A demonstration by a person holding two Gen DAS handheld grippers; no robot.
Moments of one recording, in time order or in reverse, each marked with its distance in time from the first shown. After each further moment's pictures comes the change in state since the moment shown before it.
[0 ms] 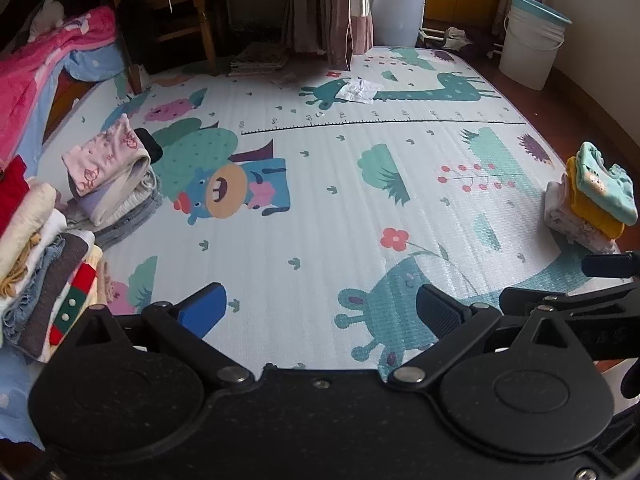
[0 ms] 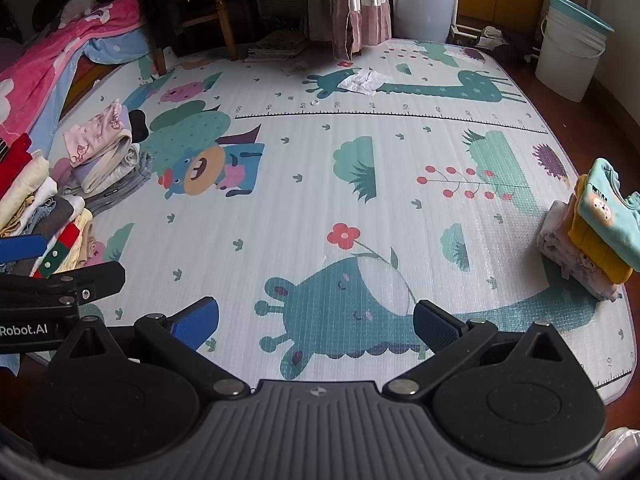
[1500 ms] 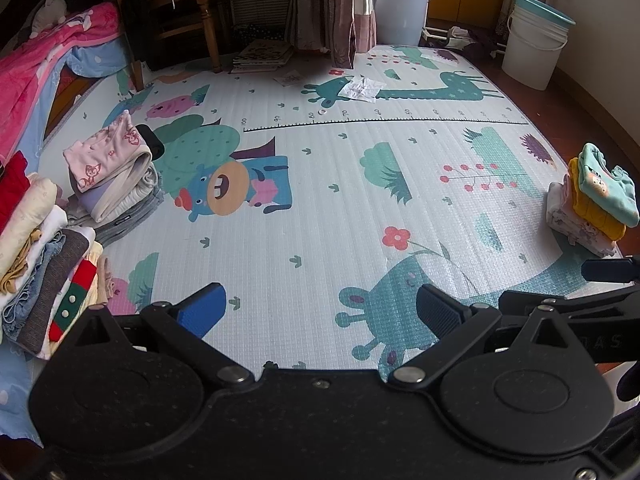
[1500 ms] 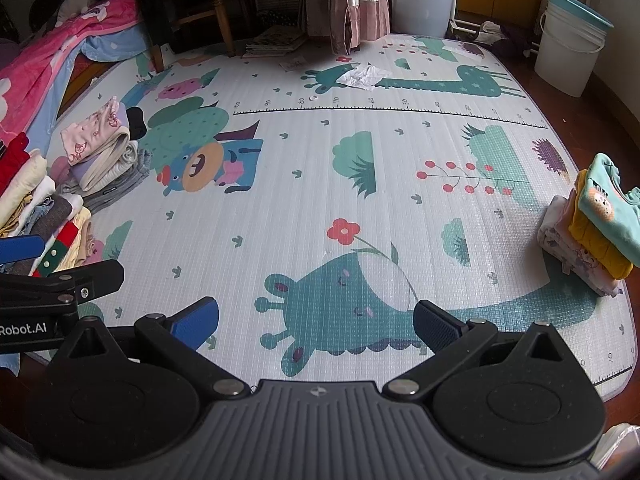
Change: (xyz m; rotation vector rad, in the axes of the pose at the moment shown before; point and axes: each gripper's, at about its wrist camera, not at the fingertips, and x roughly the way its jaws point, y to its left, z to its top) left arm 0.002 0.002 0.002 -0.010 0.013 -0.004; right arm 0.003 0.003 0.005 0.003 0.007 -0.011
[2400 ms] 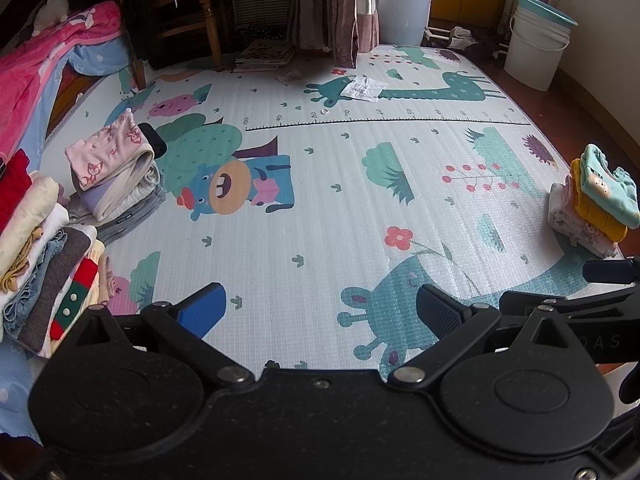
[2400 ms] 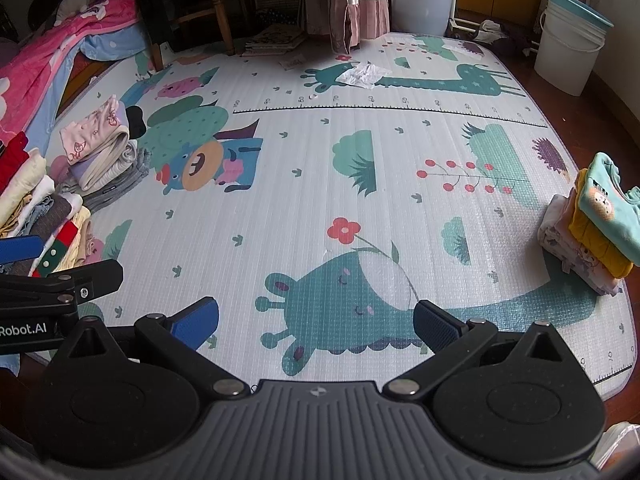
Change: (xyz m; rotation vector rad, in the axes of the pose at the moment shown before) left arm 0.001 0.005 0.001 -0.012 0.003 0.004; right arm 0.001 -0.001 -0.001 -0.001 0.003 0.004
